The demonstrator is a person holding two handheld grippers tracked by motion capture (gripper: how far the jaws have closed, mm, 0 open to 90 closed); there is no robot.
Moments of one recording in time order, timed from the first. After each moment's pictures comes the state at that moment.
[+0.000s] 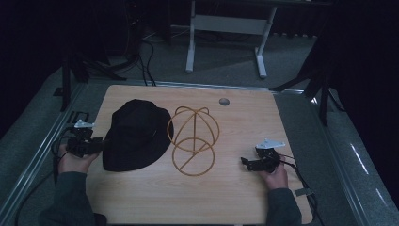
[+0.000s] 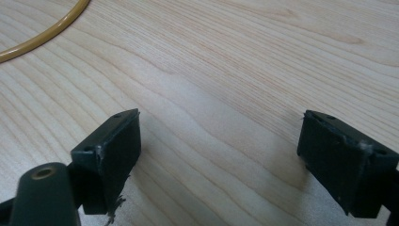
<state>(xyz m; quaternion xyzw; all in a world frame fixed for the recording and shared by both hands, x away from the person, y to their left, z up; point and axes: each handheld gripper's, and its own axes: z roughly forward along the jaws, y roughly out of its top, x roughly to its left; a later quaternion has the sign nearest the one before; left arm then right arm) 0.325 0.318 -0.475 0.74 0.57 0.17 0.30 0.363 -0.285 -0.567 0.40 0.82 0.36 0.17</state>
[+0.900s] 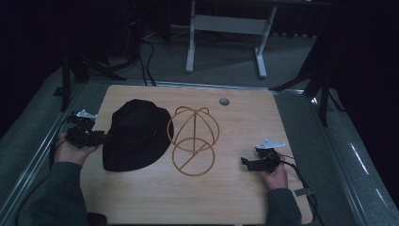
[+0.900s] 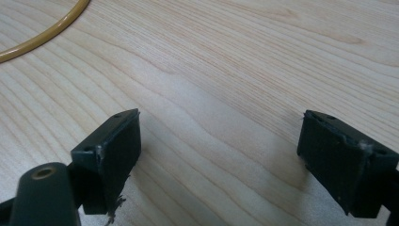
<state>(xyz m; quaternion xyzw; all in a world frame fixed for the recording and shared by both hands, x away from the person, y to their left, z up) 0.339 0.312 -0.441 0.79 0.53 0.15 0.27 0.363 -0.286 -0.567 0.40 0.82 0.36 0.17</state>
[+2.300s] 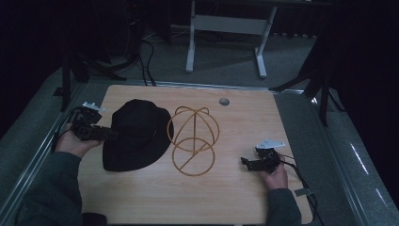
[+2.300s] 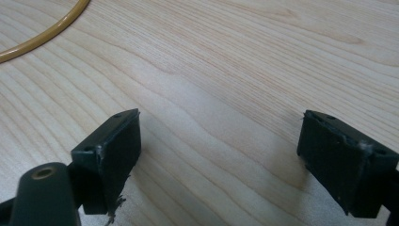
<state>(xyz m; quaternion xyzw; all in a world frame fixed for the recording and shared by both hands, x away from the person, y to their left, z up) 0.354 0.297 -0.418 0.82 0.49 0.09 0.27 0.363 -0.285 -0.567 0.41 0.82 0.36 0.17</state>
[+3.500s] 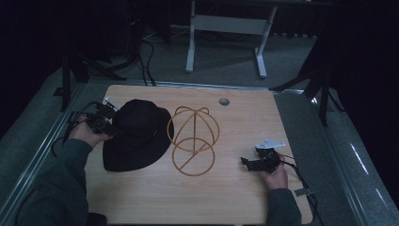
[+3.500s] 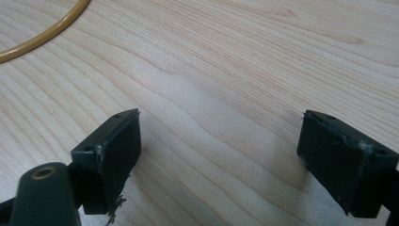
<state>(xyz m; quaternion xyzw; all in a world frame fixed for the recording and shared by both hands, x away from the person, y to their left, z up) 0.396 0.277 -0.434 0.86 0.48 0.06 0.17 0.363 -0.286 -0.567 0.40 0.82 0.36 0.17</state>
